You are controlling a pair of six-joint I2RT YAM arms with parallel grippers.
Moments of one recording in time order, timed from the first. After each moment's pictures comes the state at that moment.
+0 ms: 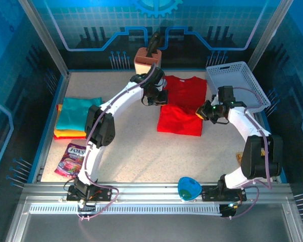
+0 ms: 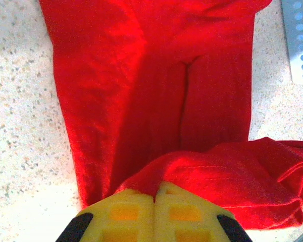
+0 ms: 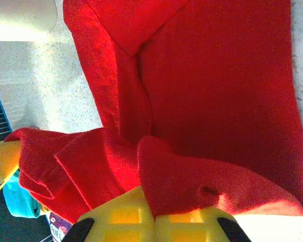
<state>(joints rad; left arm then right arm) -0.52 2.24 2.10 -0.94 0.32 -0.53 0.01 1.53 1.06 -0.58 -0.50 0.72</state>
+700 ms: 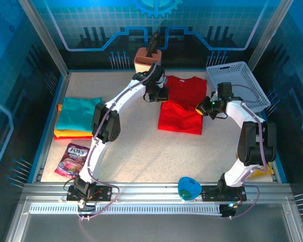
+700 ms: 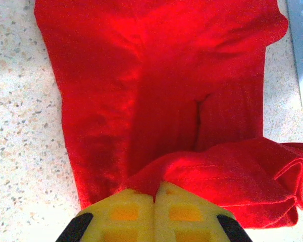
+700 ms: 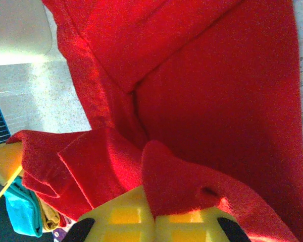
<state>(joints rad) -0.49 2.39 2.27 -0.94 0.33 -0.50 -0.02 1.69 1.14 -0.51 -0.53 0.71</state>
